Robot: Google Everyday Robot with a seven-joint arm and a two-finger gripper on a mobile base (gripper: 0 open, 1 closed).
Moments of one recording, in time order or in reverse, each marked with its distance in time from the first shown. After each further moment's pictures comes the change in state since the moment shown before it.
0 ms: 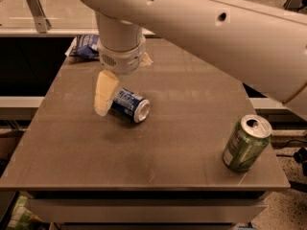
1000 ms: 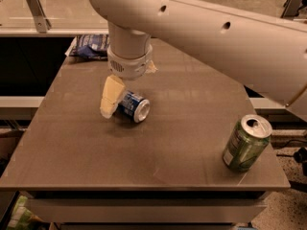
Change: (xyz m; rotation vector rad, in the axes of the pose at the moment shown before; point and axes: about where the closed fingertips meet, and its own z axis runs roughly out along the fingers) arm 0.006 -0.011 0.027 -0.036 -0.012 0.044
